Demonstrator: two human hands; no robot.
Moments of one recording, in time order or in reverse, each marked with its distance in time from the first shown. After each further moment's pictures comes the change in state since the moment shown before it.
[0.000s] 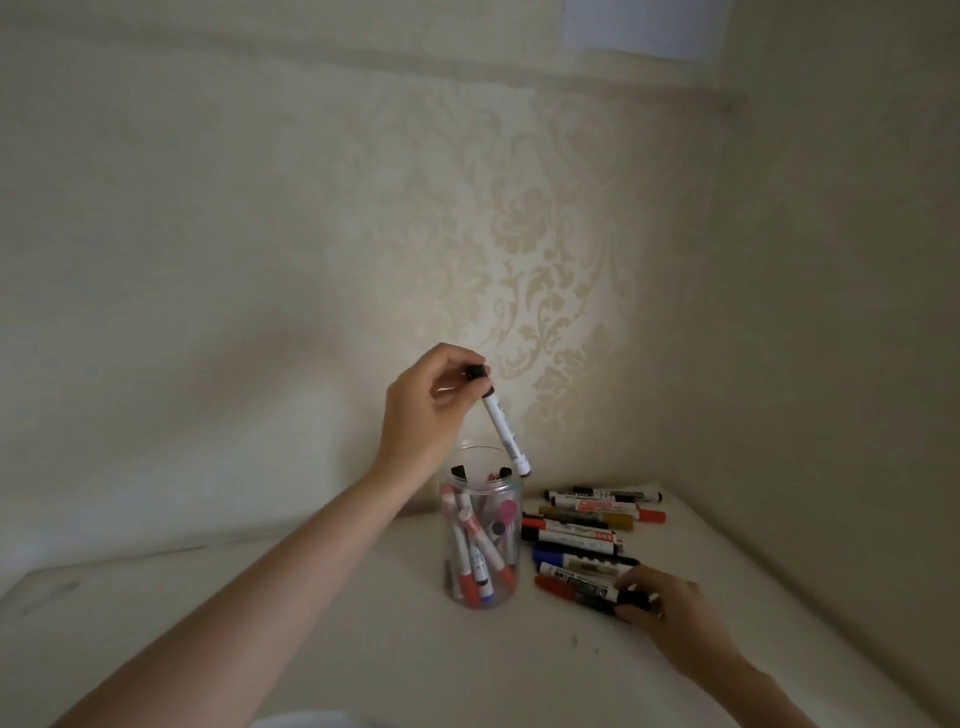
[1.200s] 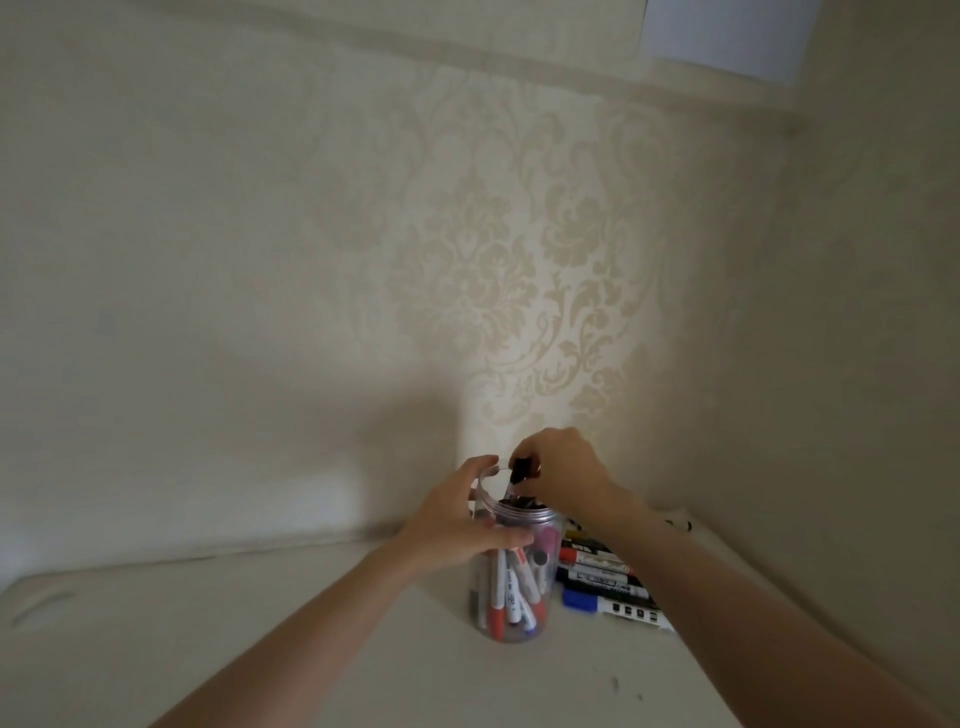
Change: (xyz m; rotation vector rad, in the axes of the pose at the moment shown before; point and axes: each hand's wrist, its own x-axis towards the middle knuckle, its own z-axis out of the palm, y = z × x) left_hand -0.034 -0.106 -0.021 0.116 -0.494 -0.423; right_hand 0.107 -0.217 -0.037 -0.238 -0.003 -0.243
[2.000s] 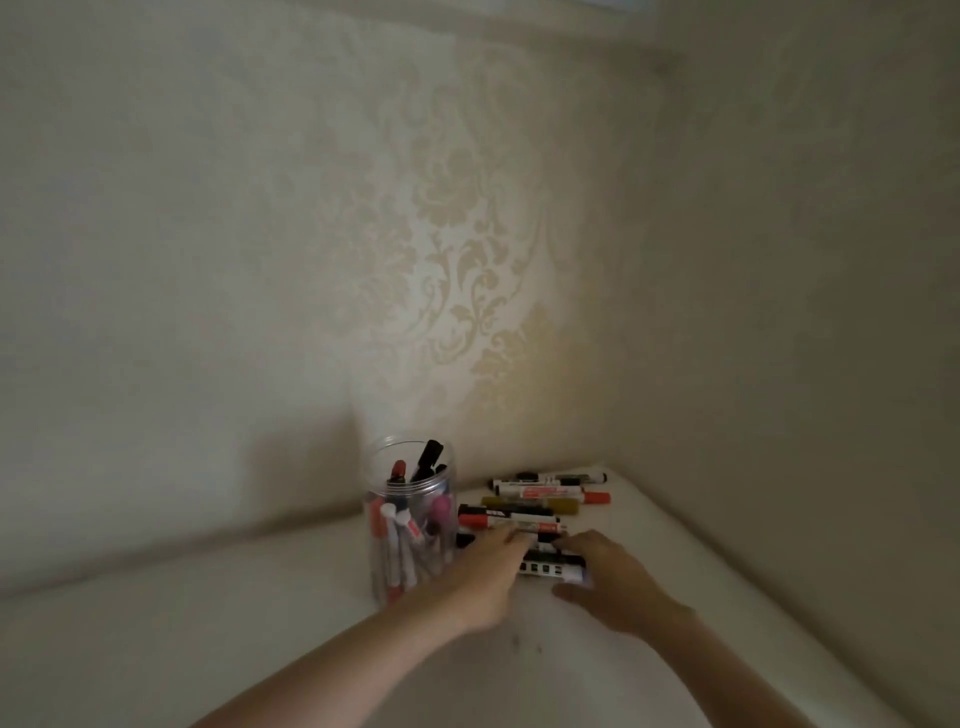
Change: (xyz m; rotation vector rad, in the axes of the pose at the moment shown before) left_hand 0.010 0.011 0.159 0.714 -0.298 0.136; right_hand -0.115 0.191 0.091 0.032 -0.189 0.198
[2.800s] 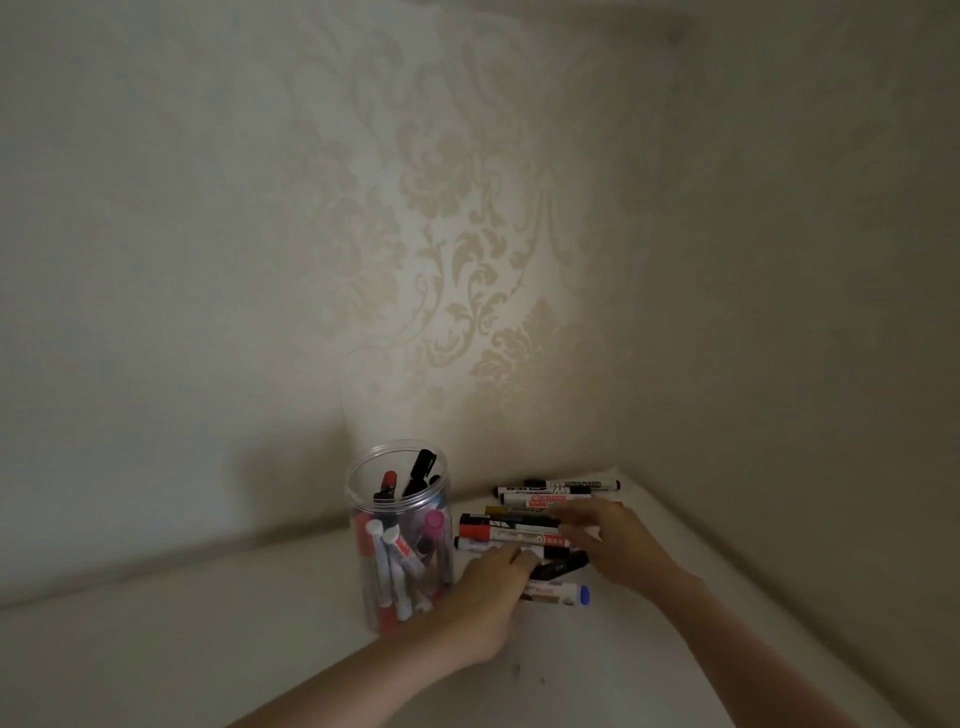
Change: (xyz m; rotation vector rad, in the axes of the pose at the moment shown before) left_hand 0.011 -0.007 0.019 -0.016 0.035 0.037; right_hand 0.049 0.012 -0.023 0.338 0.164 -0.141
